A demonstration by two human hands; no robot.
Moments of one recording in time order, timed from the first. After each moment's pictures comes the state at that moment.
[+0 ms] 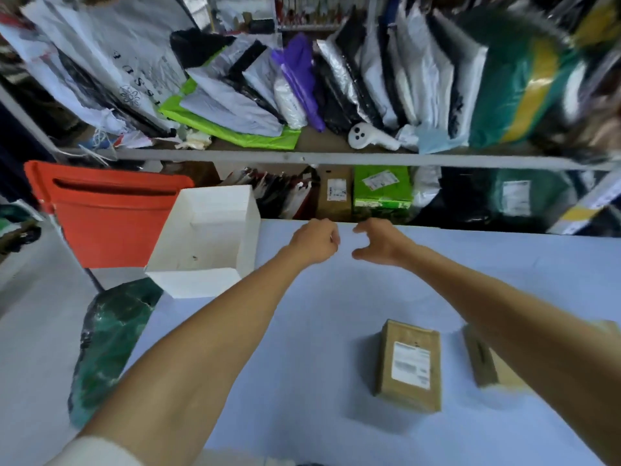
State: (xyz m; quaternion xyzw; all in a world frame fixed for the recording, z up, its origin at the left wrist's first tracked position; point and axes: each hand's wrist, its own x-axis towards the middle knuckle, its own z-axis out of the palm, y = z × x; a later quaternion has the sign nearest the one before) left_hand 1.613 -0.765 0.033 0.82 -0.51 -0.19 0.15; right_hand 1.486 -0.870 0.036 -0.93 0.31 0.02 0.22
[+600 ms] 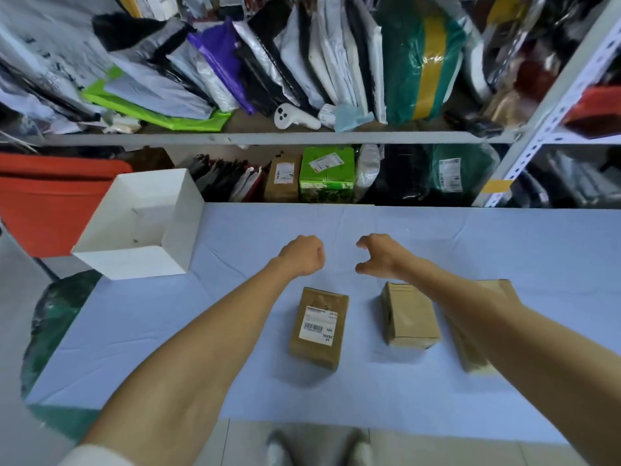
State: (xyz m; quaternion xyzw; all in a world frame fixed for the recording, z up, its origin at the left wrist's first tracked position) left_hand 1.449 -0.816 -0.002 0.82 -0.49 -0.27 0.07; right_hand 1.293 -0.925 0.006 -0.91 0.34 0.09 0.21
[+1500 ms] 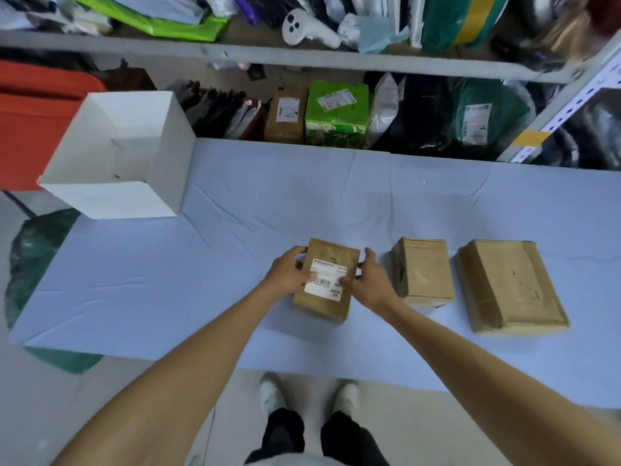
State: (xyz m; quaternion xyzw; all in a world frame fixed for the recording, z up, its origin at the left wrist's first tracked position) left_hand 1.432 -0.723 -0.131 0.78 -0.27 -0.45 0.34; right_hand 1.274 -0.823 -0.115 -0.73 0.48 -0.01 0.48
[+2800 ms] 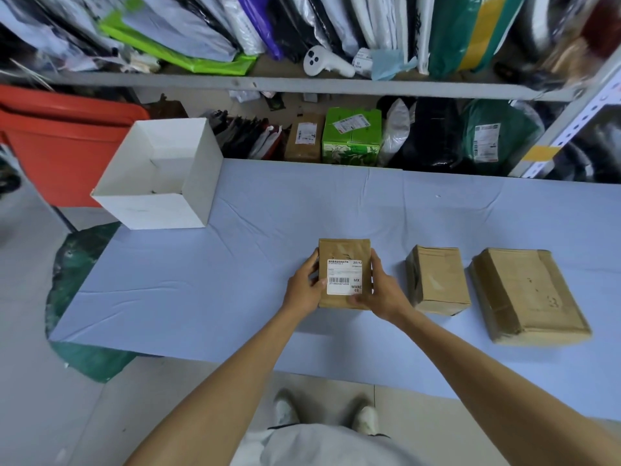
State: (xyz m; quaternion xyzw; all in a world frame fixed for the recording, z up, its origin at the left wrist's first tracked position) left_hand 1.398 -0.694 -0.122 0.74 -0.24 -0.38 0.50; right_hand 1.263 -0.809 -0.109 -0.78 0.39 -0.01 0.50
